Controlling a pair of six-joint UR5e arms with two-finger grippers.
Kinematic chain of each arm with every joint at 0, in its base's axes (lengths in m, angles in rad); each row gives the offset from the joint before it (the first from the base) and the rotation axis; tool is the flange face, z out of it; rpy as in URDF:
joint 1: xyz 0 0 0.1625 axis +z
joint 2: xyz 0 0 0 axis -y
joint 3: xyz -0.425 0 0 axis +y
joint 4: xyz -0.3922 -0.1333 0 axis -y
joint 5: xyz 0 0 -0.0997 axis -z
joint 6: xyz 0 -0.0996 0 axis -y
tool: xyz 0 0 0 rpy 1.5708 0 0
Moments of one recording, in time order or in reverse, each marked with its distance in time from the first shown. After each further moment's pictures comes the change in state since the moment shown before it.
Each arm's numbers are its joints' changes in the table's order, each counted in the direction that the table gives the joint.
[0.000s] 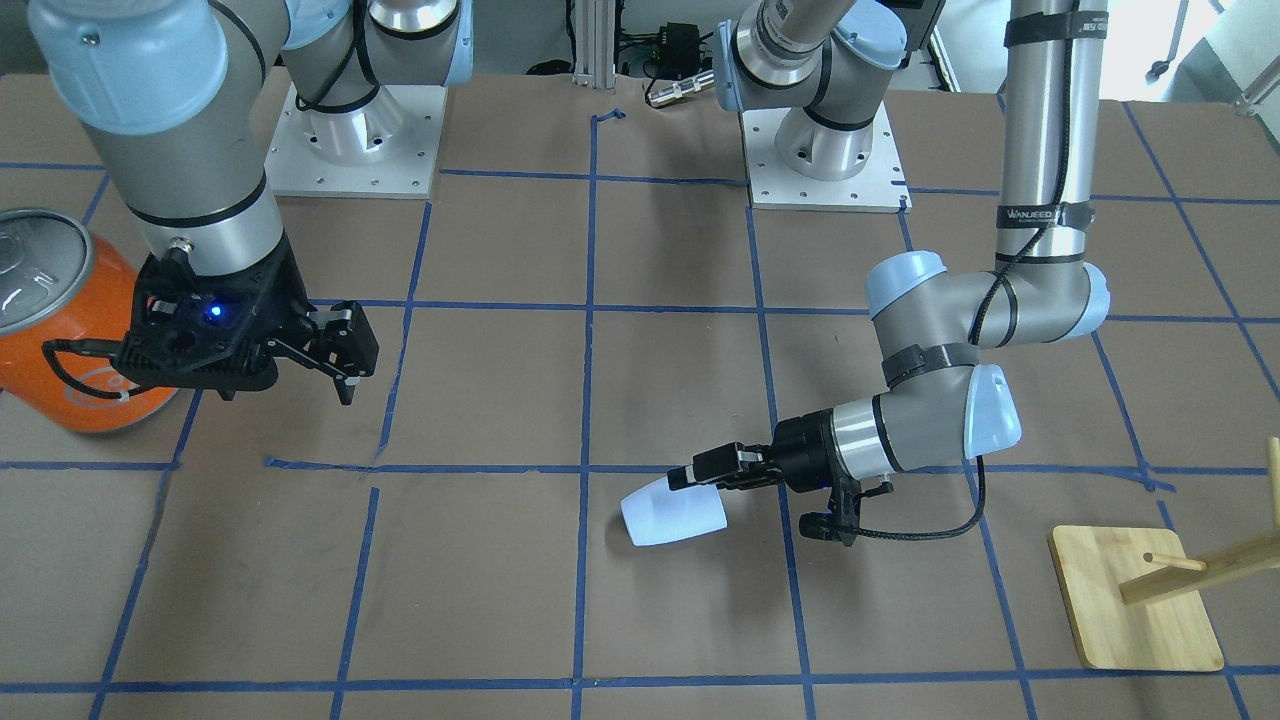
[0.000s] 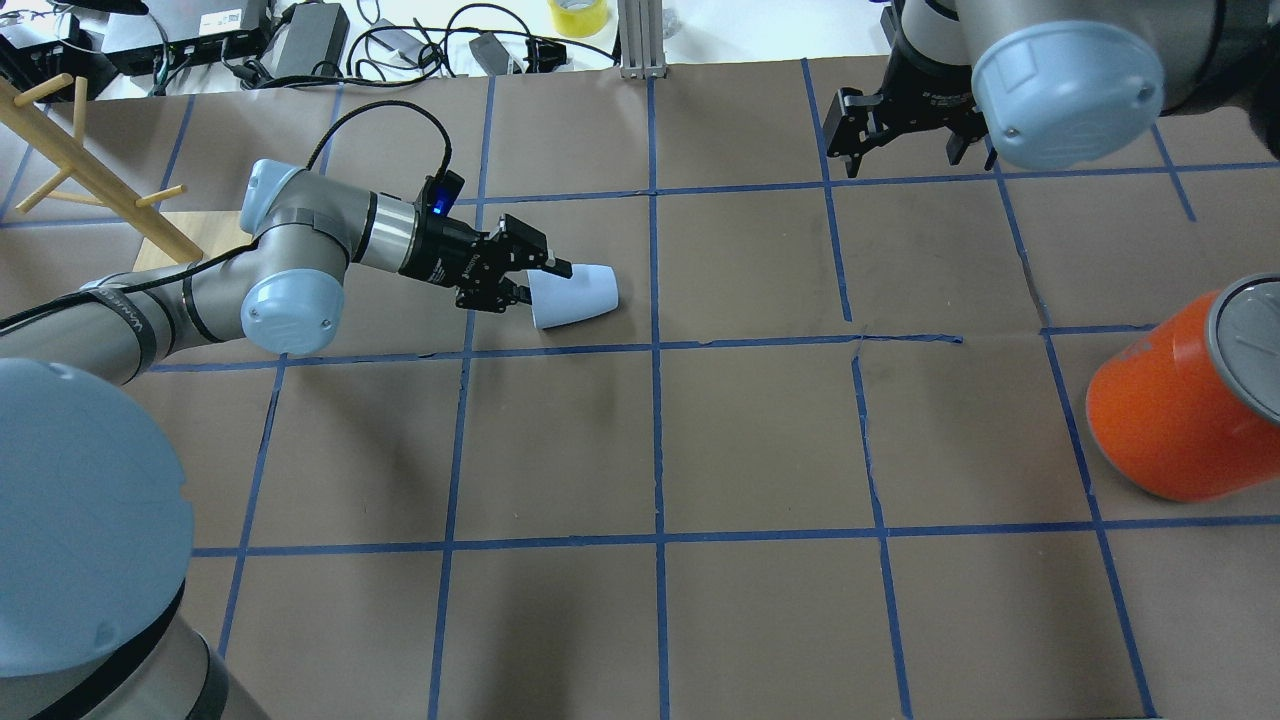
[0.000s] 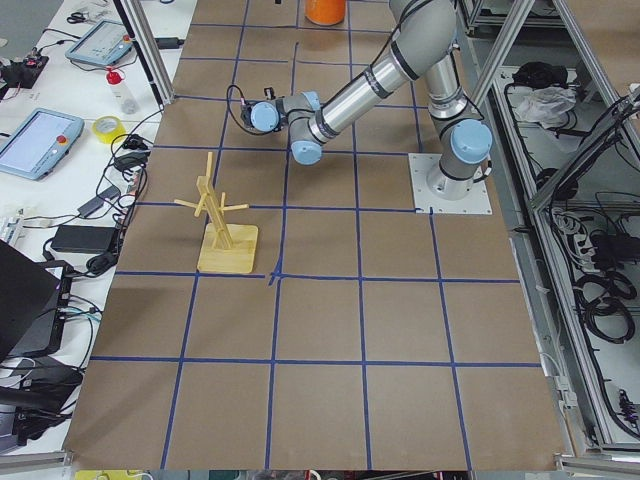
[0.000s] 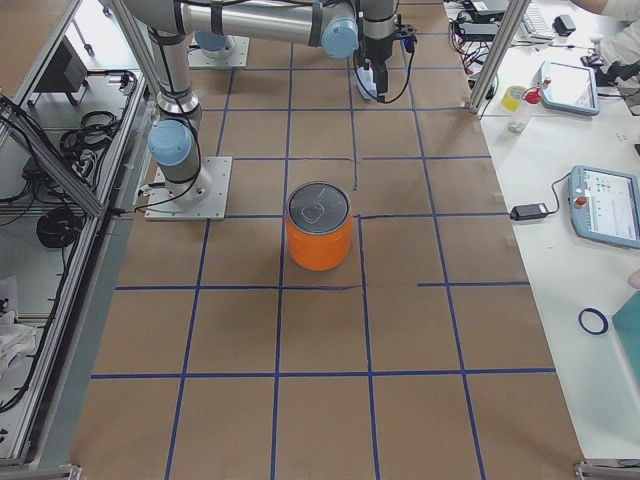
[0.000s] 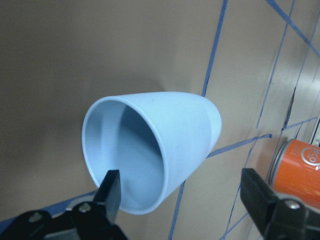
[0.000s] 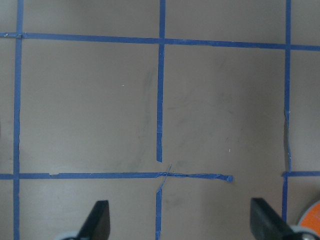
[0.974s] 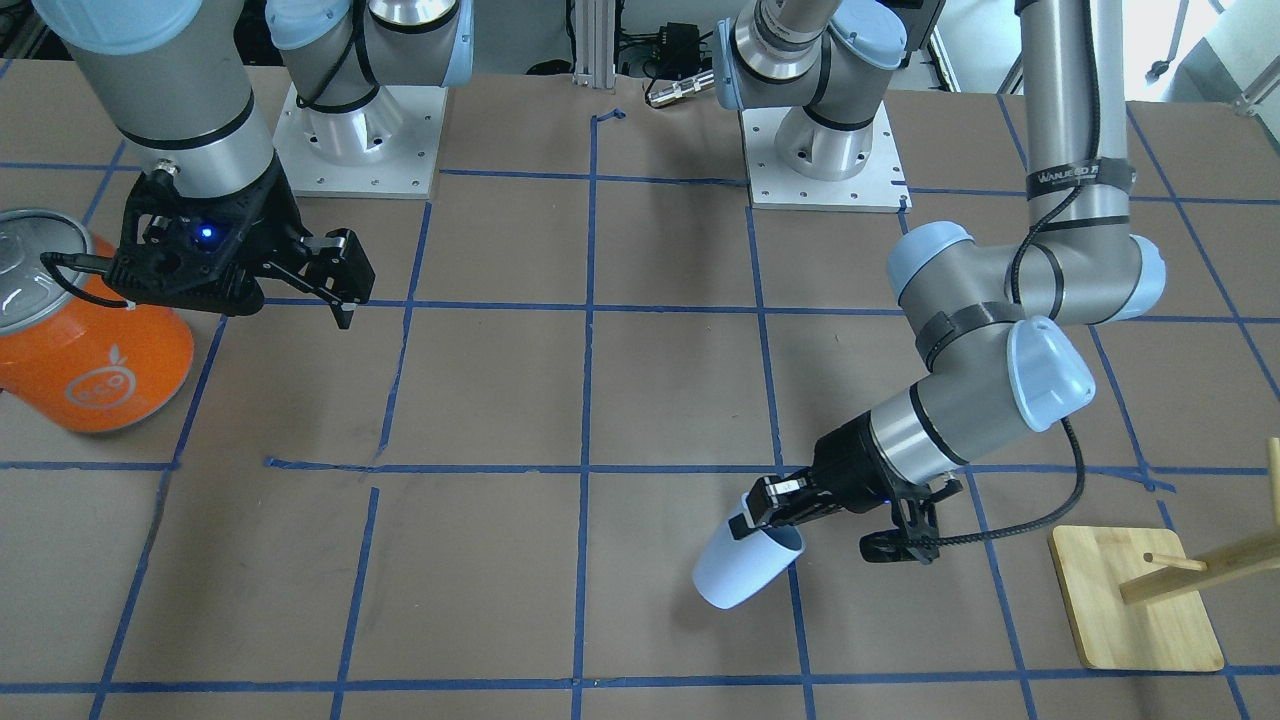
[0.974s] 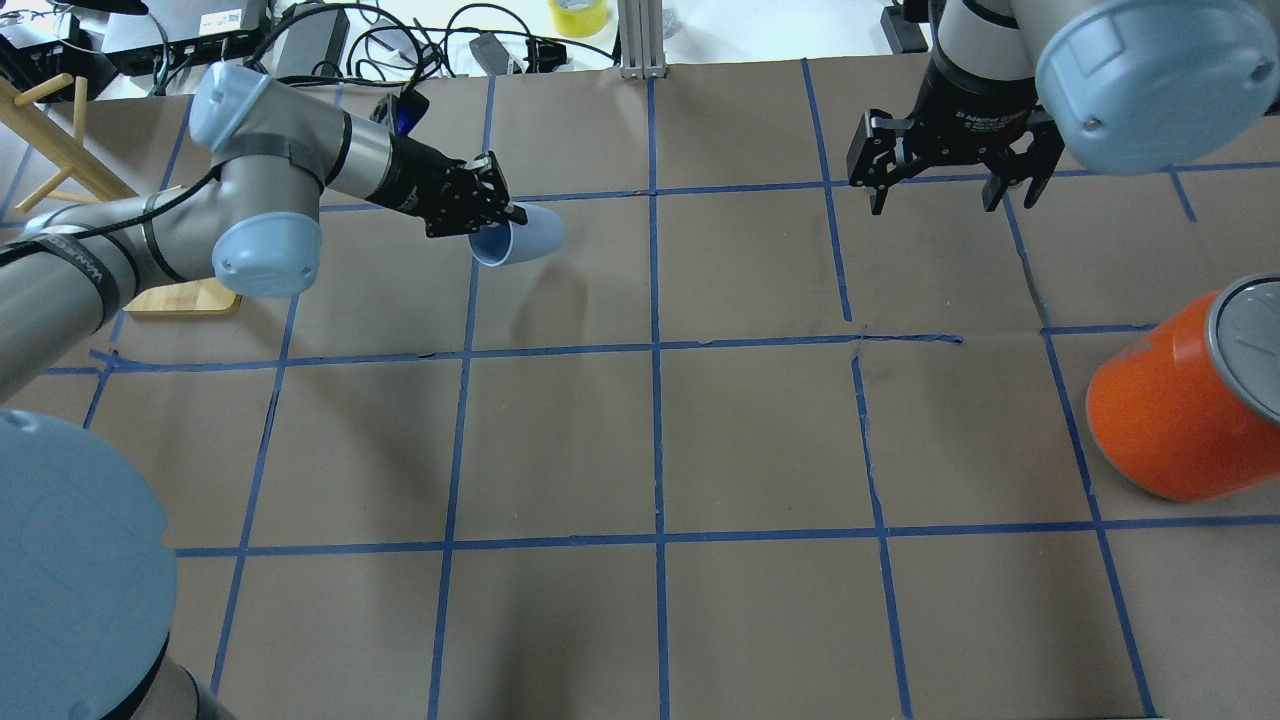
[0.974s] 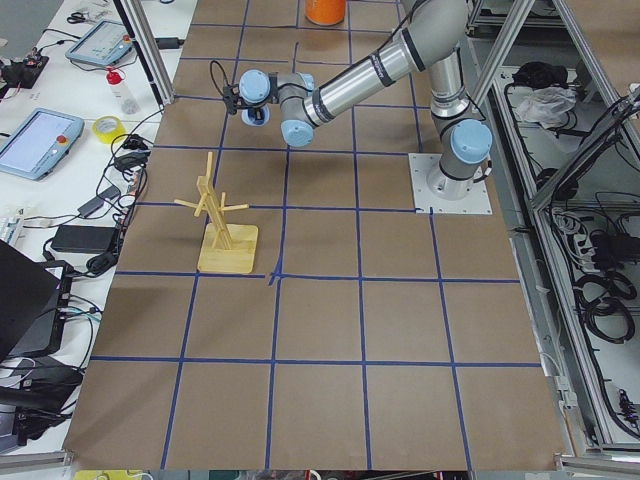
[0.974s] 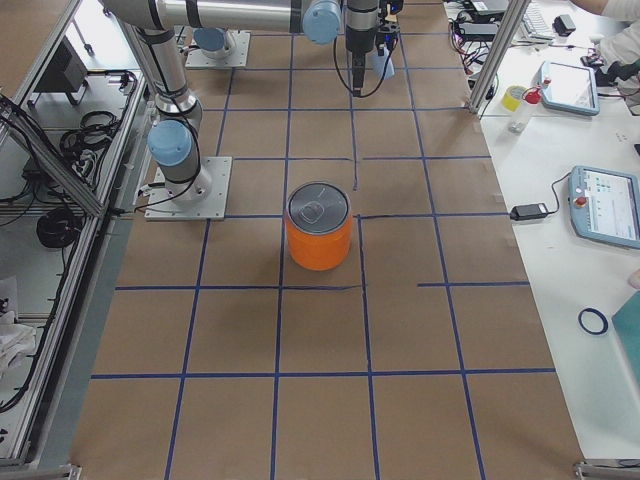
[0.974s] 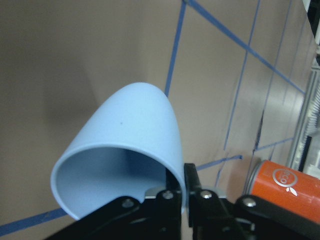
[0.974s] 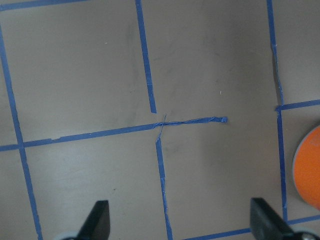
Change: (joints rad) left arm -0.016 0.072 -0.155 0.093 0.353 -0.177; right arm -0.010 -0.087 -0.015 0.196 0.012 0.017
